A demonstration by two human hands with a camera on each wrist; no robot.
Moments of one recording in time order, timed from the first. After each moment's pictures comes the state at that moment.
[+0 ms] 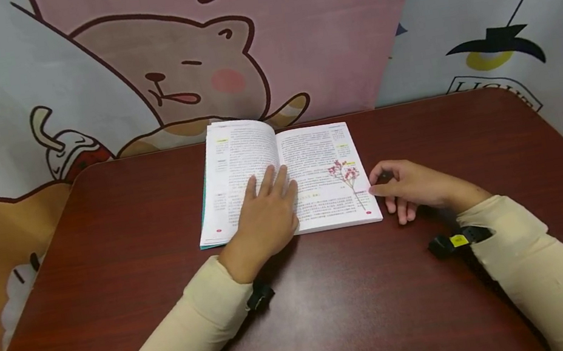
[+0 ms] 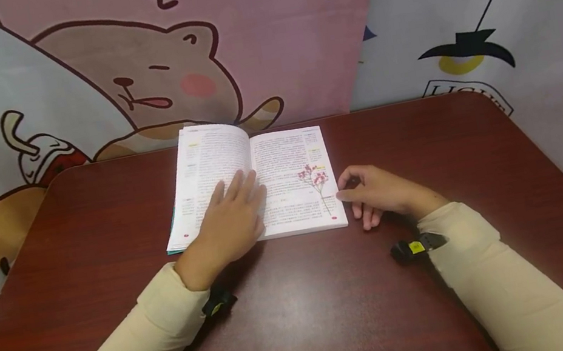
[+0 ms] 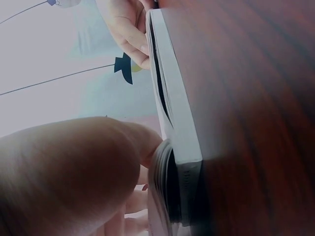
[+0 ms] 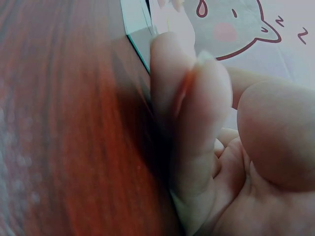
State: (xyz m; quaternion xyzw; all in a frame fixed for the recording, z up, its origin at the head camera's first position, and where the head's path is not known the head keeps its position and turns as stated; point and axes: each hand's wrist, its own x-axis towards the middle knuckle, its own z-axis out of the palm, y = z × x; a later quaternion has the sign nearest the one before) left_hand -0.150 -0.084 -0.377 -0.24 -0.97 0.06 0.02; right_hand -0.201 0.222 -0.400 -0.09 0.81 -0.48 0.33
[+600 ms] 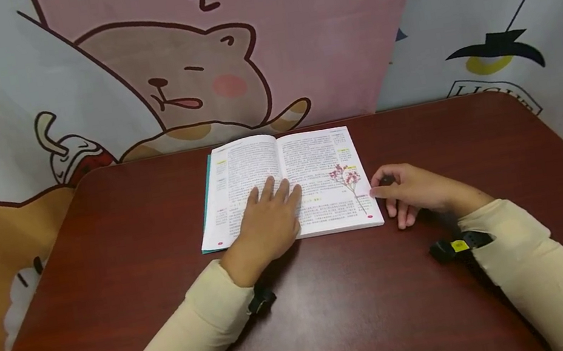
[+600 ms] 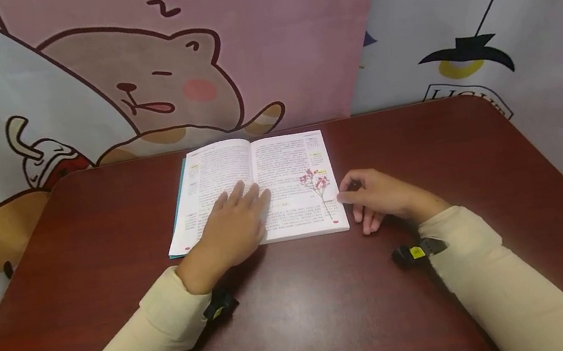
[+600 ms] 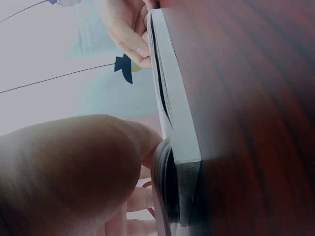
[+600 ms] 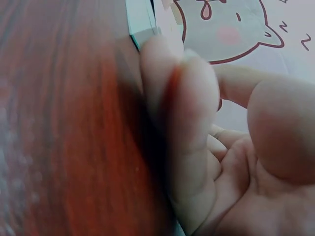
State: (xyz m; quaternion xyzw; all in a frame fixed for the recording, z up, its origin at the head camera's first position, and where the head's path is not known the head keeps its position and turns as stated) left_hand -0.151 -0.082 -0.378 -0.23 -0.97 0.03 -0.03; right_hand -0.197 0.221 -0.393 -0.08 0.81 -0.49 0.32
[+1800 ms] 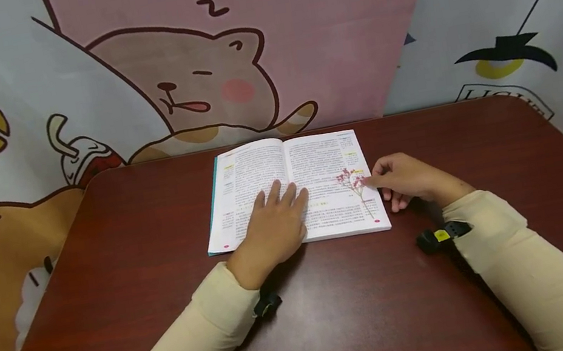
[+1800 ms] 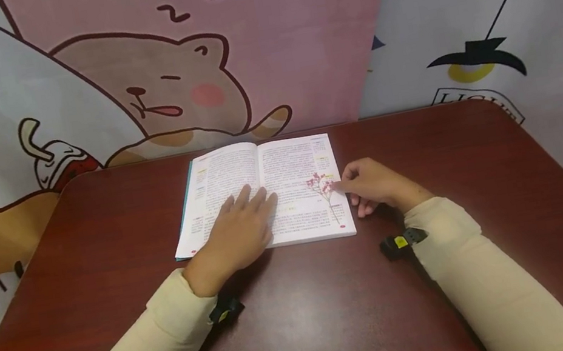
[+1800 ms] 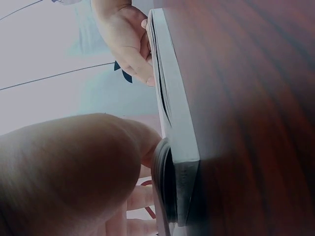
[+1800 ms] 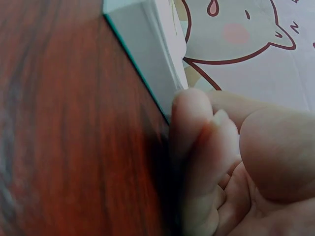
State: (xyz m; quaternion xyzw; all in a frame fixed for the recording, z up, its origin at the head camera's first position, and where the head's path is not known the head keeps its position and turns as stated) left_hand -0.149 -0.084 -0.379 -0.24 -0.97 0.03 -0.01; right_hand -0.226 0.201 -0.393 -0.05 0.86 -0.43 0.27
